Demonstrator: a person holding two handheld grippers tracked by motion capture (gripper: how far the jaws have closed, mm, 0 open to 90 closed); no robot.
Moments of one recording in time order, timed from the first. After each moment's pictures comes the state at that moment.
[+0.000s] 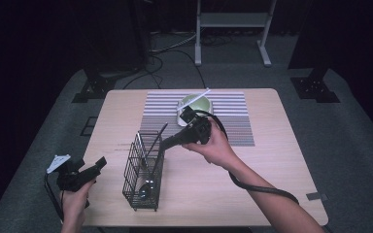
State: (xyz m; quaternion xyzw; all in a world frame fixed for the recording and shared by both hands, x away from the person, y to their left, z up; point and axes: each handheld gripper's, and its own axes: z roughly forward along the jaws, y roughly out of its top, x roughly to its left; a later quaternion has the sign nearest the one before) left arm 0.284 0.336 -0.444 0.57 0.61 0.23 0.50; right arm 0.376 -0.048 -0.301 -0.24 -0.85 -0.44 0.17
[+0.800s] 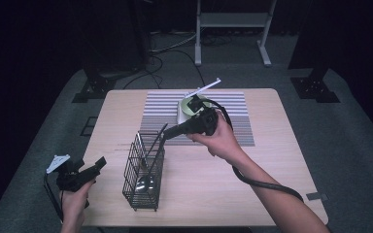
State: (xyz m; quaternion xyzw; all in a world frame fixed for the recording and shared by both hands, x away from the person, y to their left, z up) left arm 0.284 0.337 -0.444 0.57 0.61 0.24 0.50; right arm 0.381 -0.064 -0.276 -0.25 -0.82 -0.47 0.18
